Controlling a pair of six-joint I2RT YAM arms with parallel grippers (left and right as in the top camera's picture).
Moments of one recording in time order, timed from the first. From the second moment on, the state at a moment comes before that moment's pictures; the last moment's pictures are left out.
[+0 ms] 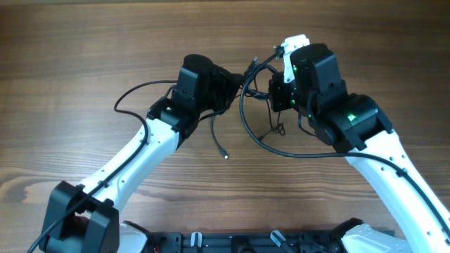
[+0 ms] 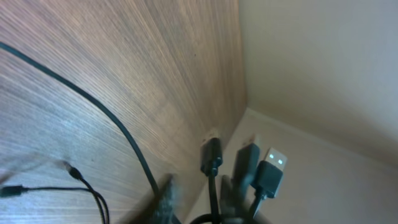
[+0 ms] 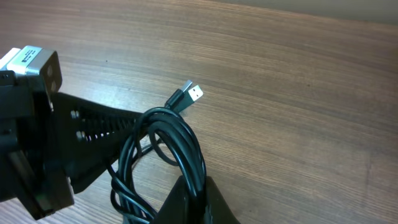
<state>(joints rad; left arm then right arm) -0.49 1.55 1.03 -0.04 0.28 -1.58 0.50 1.34 1.33 -0.74 0.08 0.21</state>
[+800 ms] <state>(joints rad) -0.28 1.31 1.03 -0.21 0.65 -1.24 0.46 1.34 1.33 -0.76 0.19 0.27</state>
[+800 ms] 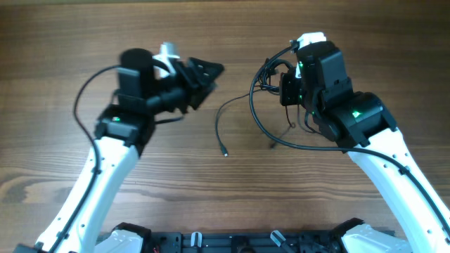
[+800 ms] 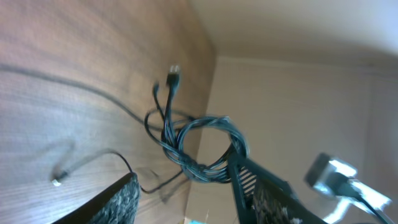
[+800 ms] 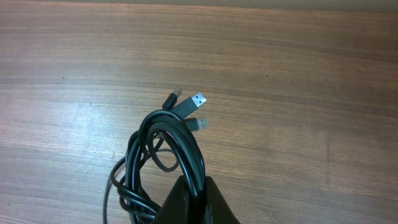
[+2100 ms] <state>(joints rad) -0.03 1.46 1.03 0.32 0.82 -1.69 0.46 1.36 1.33 -0.81 0.23 0.32</state>
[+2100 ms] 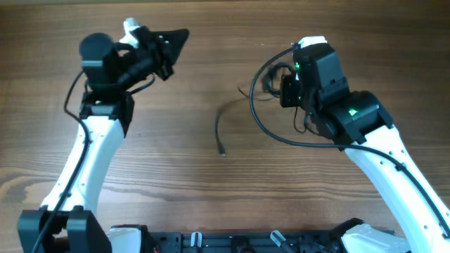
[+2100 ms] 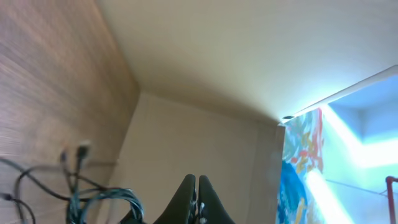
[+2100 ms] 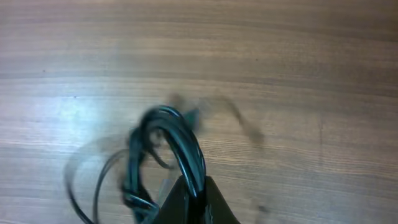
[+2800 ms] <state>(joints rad) -0.52 1.49 1.03 -0.02 0.48 -1.67 0.46 1.37 1.33 -0.80 0.23 0.33</state>
